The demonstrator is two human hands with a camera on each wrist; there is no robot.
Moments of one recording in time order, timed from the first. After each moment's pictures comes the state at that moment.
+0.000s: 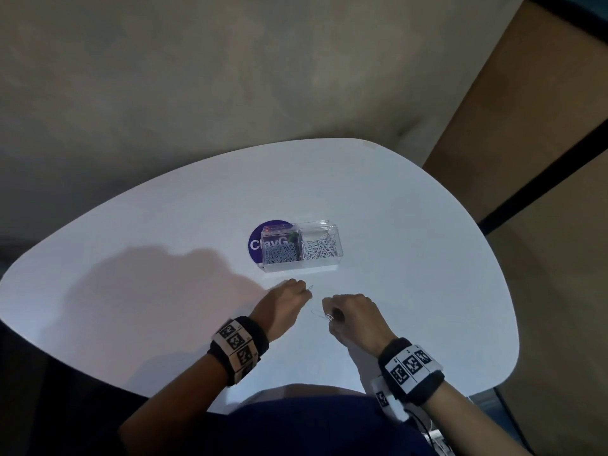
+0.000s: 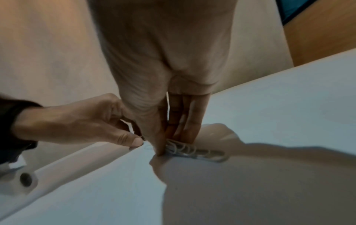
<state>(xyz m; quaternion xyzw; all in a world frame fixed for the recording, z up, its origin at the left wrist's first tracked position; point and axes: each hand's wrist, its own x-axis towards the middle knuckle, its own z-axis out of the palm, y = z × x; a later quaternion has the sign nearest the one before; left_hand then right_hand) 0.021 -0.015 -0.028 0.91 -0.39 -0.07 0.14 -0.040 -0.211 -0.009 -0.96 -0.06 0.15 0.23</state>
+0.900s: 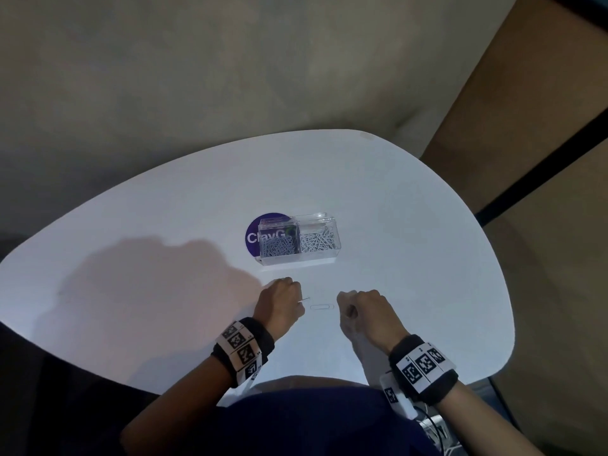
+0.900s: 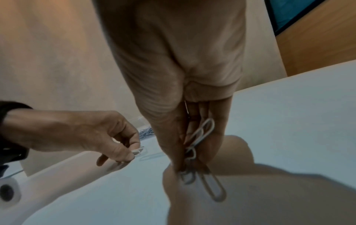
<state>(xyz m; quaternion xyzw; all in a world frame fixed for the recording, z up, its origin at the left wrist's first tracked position) 0.010 -0.027 -0.022 0.95 -0.22 -0.15 0.14 -0.054 -0.232 -0.008 -0.96 0.00 0.19 0.23</state>
